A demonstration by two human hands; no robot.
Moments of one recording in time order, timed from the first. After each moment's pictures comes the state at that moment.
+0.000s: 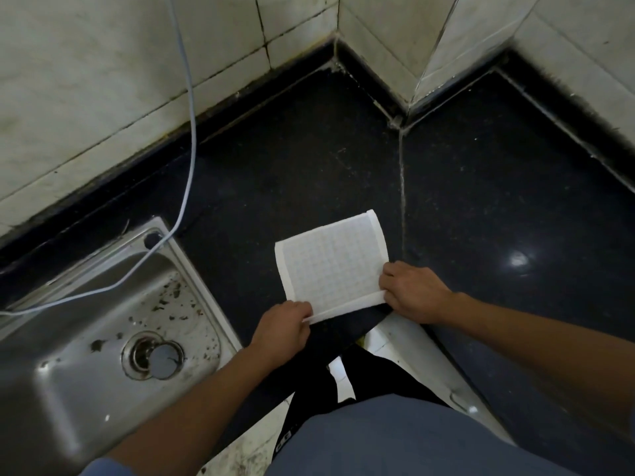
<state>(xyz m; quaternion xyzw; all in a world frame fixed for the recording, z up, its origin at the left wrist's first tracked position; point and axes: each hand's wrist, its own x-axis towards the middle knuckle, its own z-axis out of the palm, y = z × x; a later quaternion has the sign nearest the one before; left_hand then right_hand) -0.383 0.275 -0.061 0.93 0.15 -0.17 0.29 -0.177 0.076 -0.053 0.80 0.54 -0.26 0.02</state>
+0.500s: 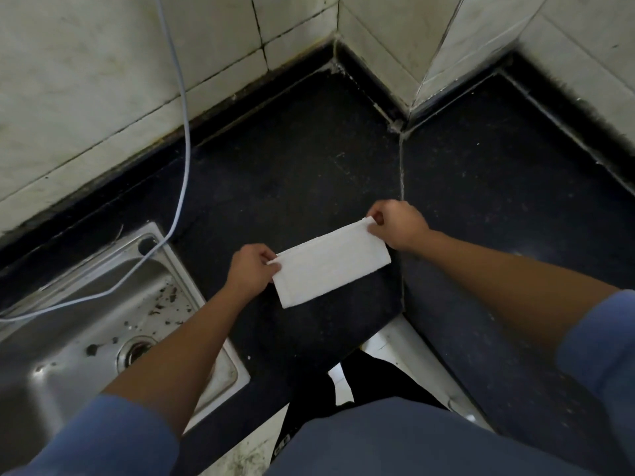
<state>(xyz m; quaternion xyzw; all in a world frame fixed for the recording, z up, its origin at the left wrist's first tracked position) -0.313 0.364 -0.068 0.80 0.41 -0.10 0.42 -0.091 0.165 -0.047 0.89 0.31 -0.29 -0.14</state>
